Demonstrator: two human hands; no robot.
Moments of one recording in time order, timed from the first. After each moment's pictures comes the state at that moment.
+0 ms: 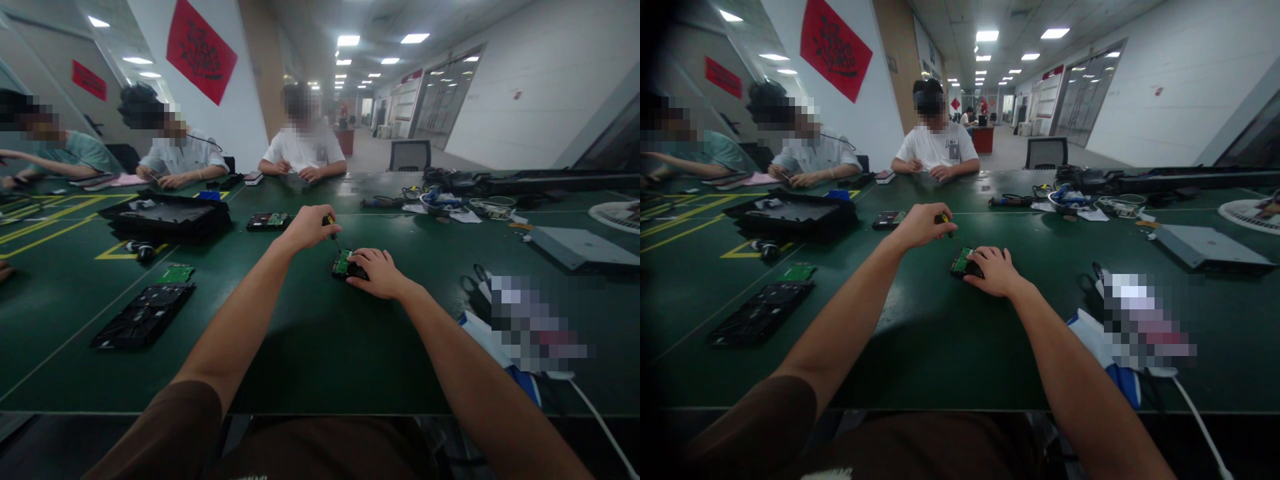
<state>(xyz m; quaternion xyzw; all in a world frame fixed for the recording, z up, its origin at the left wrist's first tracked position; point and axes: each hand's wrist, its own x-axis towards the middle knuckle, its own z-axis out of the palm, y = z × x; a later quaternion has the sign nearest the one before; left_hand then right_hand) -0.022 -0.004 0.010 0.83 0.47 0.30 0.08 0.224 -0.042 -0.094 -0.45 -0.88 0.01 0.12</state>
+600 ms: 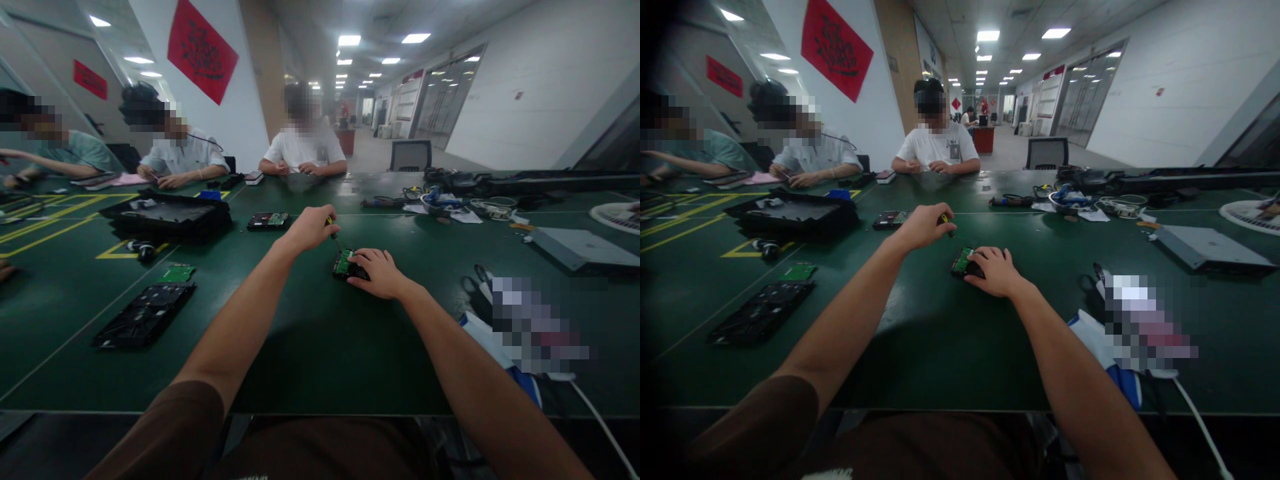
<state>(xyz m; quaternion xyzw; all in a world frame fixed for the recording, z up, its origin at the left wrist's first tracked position) -0.021 0.001 0.005 0.84 0.47 0.28 0.01 0.224 -0.042 -0.094 -0.45 -0.88 0.01 0.12</state>
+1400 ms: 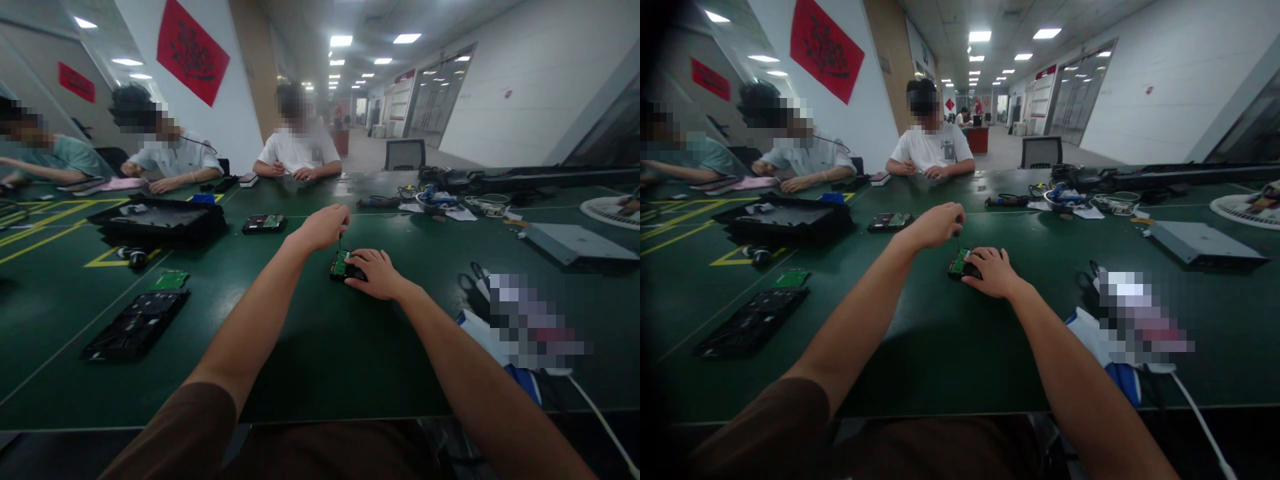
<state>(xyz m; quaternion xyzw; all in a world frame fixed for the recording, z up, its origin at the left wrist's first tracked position) 0.012 0.008 0.010 0.89 0.41 0.21 -0.01 0.224 -0.042 -0.097 -0.46 -0.88 0.01 0.13</state>
